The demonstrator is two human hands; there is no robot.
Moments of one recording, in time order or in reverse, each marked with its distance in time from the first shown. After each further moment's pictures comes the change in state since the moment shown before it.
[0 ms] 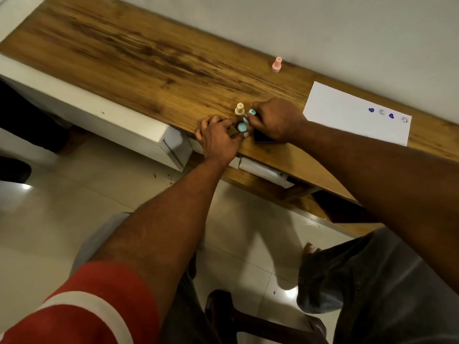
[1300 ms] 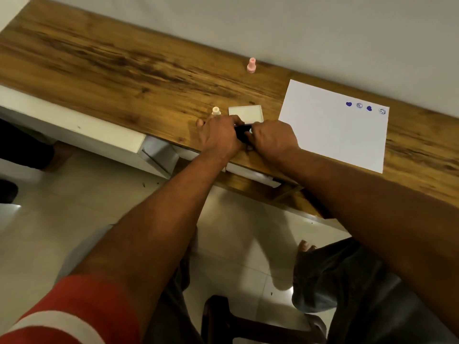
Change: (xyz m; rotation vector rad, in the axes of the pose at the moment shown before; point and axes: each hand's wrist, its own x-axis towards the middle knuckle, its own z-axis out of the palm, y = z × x) left_hand 0.006 0.074 0.005 0.471 -0.192 0.152; right_hand -0.042 0.016 0.041 -0.221 -0.004 0.327
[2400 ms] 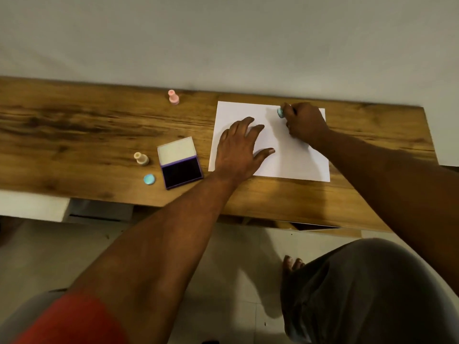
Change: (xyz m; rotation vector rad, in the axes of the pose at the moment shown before) left_hand 0.048 0.176 0.091 -0.107 0.135 0.541; right_hand -0.002 0.264 0.027 0.852 0.186 0.501
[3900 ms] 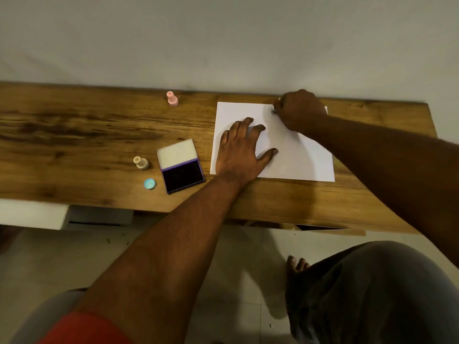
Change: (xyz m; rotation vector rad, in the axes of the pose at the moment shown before) left_hand 0.004 -0.007 0.007 0.017 0.015 -0.013; right_hand 0.019 -0.043 -0.003 -0.563 0.012 -0.078
